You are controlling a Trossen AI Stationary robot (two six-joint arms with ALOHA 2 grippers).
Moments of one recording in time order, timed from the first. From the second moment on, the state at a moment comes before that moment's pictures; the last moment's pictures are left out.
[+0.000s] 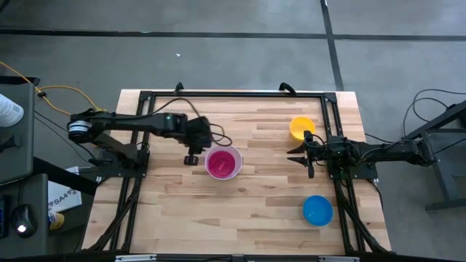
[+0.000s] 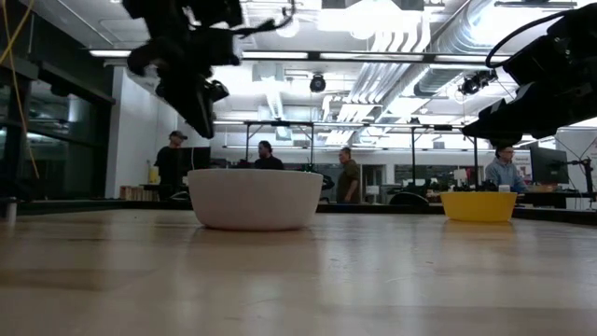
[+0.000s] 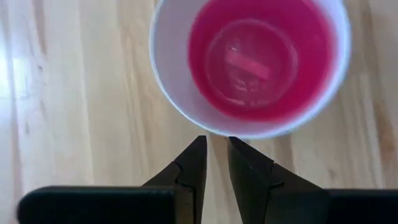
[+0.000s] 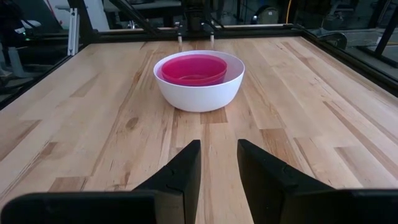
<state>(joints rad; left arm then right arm) 0.14 1.36 1.03 -0.74 0.03 0.25 -0.05 0.29 0.01 0.03 -0.03 0.03</state>
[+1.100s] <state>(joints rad) -0.07 0.92 0.45 -0.09 -0.04 0.15 -0.05 0.29 0.01 0.03 -0.03 0.03</state>
